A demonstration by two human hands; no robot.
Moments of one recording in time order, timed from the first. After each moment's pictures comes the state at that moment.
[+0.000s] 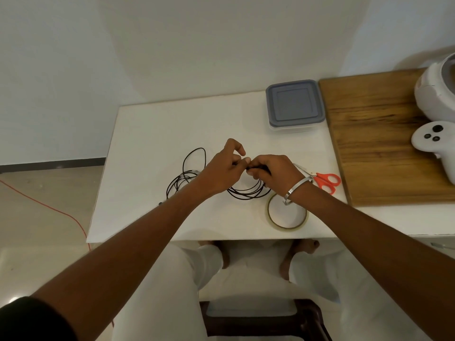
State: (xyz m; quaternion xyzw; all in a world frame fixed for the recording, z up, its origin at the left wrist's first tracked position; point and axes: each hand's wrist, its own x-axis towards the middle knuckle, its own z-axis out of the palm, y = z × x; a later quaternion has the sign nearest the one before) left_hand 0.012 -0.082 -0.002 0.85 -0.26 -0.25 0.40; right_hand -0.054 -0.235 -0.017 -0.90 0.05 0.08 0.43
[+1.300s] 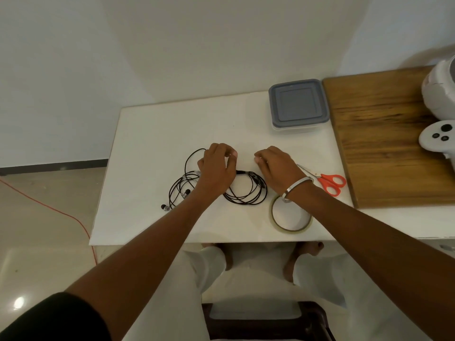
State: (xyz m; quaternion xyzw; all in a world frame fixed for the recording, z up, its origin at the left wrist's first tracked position) left_hand 0.023 -0.075 -0.049 0.92 -0.18 -0.07 0.33; right_hand -0.040 -0.237 -0.045 -0.94 0.06 0.00 0.33
